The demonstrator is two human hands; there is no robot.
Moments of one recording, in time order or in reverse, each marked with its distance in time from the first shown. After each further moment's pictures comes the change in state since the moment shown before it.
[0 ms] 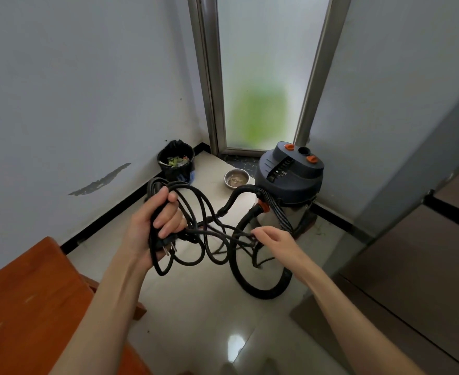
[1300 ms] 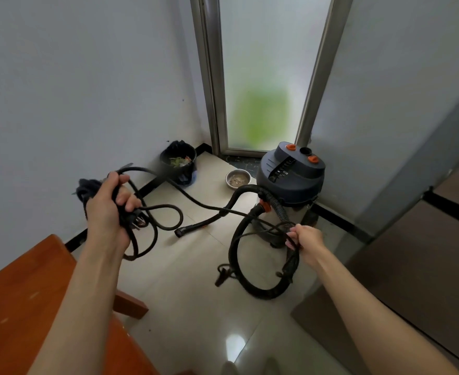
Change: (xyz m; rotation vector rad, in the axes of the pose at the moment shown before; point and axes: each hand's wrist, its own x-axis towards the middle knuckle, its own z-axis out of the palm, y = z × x) left_hand -0.002 0.040 -0.020 0.107 0.548 0.281; right_hand 0.040 0.042 -0.025 0.596 0.525 0.411
